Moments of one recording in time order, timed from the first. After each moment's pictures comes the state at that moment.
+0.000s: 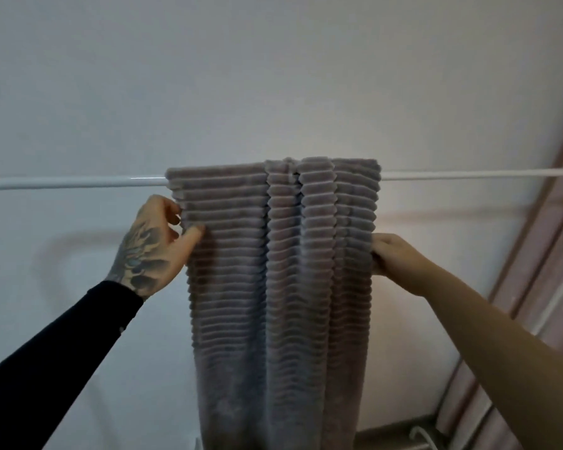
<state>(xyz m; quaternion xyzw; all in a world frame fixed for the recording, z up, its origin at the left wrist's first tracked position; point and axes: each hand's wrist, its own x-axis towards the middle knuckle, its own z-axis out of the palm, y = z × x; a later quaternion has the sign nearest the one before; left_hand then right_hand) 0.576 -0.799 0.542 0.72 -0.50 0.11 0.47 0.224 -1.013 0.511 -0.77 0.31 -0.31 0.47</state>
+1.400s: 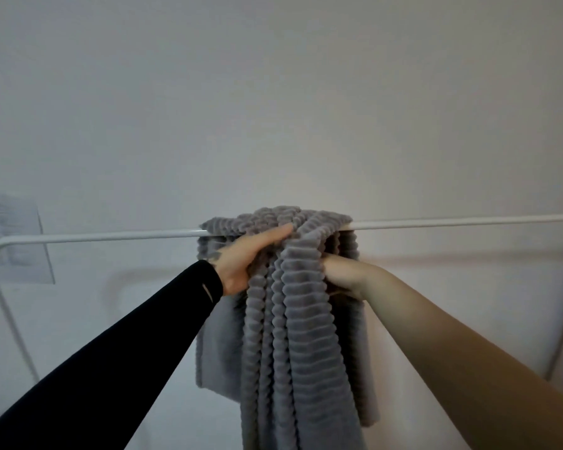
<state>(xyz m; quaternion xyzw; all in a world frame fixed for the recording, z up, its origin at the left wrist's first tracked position) 0.442 -0.836 0.626 0.52 -0.47 -0.46 0.54 0.281 -0.974 0.585 -0.77 0.23 -0.16 0.57</state>
